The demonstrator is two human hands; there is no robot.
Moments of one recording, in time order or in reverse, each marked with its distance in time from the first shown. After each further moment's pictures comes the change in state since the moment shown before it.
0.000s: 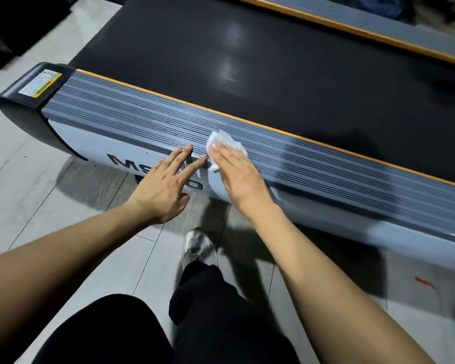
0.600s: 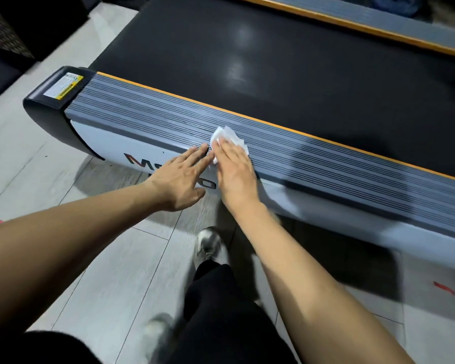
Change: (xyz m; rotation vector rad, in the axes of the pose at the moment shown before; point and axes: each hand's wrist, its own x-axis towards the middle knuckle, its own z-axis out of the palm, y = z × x) left_hand 0.008 -0.002 -0.028 0.018 -0.196 0.018; right_hand 0.020 -0.042 0.028 0.034 0.102 0.166
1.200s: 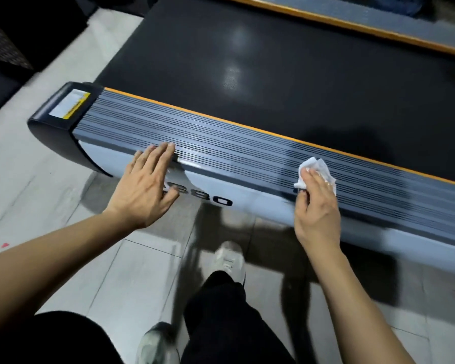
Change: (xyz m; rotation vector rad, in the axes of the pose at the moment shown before) left_hand -0.024 -0.100 0.006 0.033 0.296 -0.123; right_hand -0.047 0.063 -0.054 0.009 0.222 0.346
